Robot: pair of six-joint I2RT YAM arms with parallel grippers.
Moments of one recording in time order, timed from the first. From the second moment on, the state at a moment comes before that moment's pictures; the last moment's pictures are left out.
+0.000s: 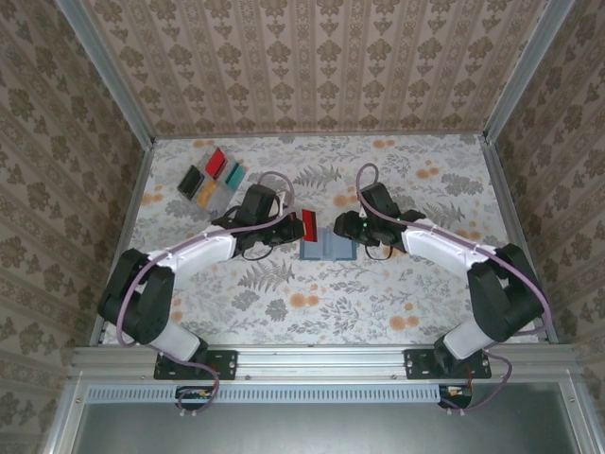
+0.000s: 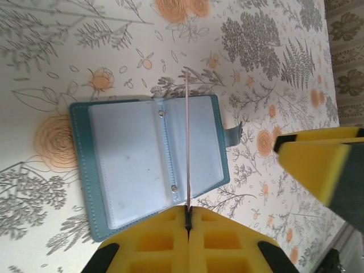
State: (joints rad) left arm -0.61 1.51 0.90 -0.15 0.39 -0.66; right arm 0.48 1.52 0.95 -0.28 -0.18 0.75
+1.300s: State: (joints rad) left arm -0.52 1.69 1.61 -0.75 -0.04 -0.06; right arm 0.44 1.39 0.86 -0.12 -0.31 0.72
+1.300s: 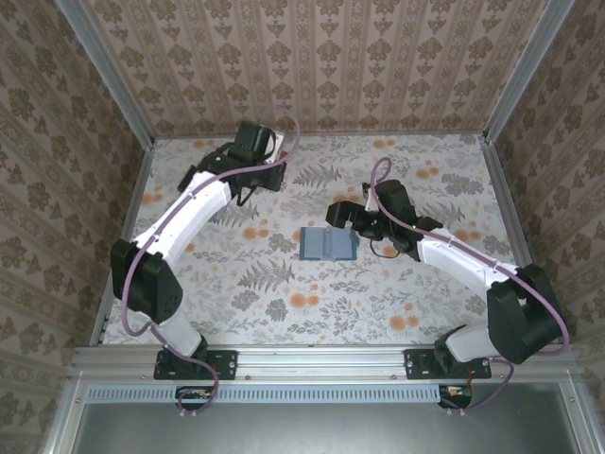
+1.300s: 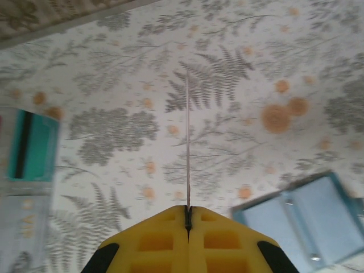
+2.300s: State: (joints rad) left arm -0.06 2.07 1.93 -0.87 0.05 0.40; right arm 0.44 1.45 0.89 -0.21 -0.30 0.70
